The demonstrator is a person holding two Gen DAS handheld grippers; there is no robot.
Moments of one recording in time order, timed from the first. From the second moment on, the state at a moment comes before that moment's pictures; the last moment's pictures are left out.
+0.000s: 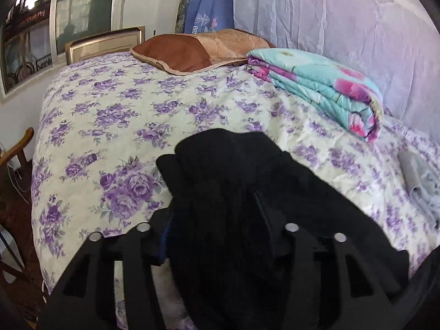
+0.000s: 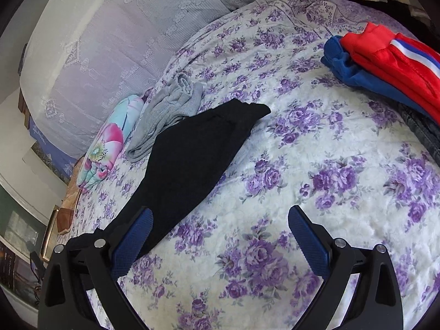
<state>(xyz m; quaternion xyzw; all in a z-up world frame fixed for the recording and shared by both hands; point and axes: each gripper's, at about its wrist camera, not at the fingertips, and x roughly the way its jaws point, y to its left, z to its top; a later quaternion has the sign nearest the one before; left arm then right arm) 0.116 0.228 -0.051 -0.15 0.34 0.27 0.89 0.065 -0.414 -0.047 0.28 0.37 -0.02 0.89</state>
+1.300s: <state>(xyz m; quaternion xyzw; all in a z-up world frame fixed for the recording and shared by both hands) 0.084 0.233 -0.074 -0.25 0.38 0.12 0.88 -0.058 -0.472 -0.063 0.31 0.36 -0.08 0.88</state>
